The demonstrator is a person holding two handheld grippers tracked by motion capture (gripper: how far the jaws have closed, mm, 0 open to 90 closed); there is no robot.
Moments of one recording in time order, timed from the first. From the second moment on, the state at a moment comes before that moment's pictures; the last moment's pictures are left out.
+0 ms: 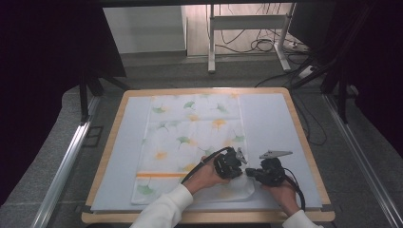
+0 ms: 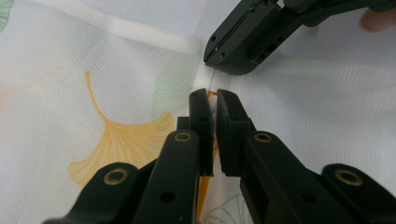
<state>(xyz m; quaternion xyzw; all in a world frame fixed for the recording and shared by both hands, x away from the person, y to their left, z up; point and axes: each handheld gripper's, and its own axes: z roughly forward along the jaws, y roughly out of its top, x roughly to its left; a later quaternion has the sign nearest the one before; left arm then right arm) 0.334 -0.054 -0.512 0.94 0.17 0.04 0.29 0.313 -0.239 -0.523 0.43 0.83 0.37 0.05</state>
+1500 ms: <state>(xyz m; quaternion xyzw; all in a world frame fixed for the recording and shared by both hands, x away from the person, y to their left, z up) 0.335 -0.052 -0.509 0.94 0.20 0.02 0.27 0.313 -0.239 -0.523 0.42 0.83 0.37 0.06</state>
